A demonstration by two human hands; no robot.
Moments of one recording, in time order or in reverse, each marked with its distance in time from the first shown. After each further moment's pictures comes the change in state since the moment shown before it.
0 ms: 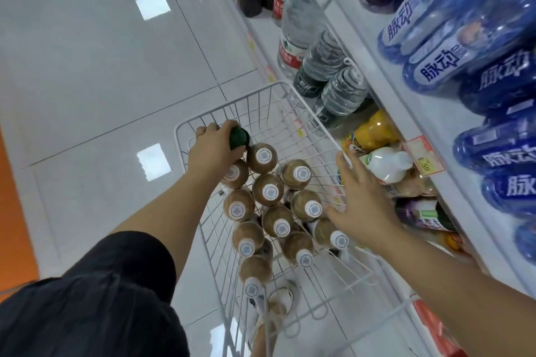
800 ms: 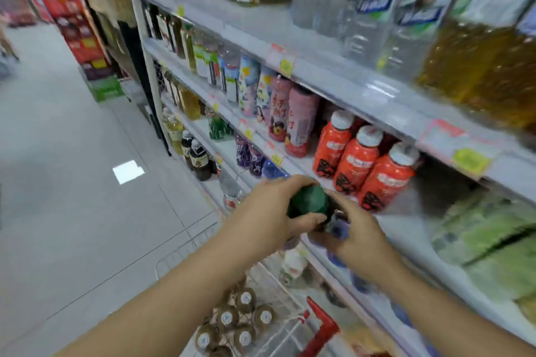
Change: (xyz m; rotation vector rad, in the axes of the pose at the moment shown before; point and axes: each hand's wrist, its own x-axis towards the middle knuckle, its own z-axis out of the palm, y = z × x) left_hand -0.290 0.301 -0.268 -0.235 -0.012 0.839; right_hand -0.256 -0.004 -0.290 0.733 0.556 -0.224
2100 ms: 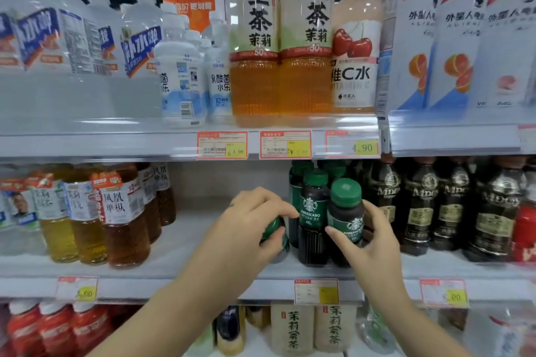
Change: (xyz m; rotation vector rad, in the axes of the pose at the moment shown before) left_hand -0.032 0.411 0.113 0.011 0.166 1.179; right_hand -0.342 -0.032 -0.333 -0.287 1.383 -0.033
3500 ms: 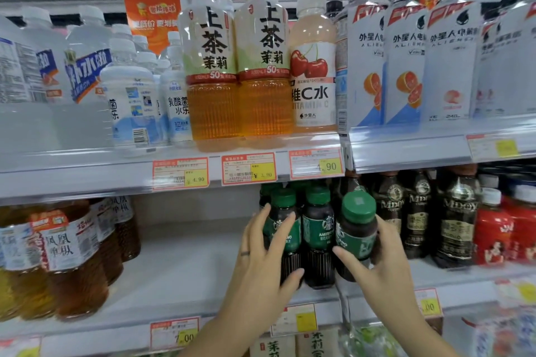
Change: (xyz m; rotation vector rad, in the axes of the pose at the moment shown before) left_hand 0.012 -0.001 0.094 0.035 -0.217 -0.140; right_hand 0.008 0.012 -0.043 -0.070 0.062 -0.096
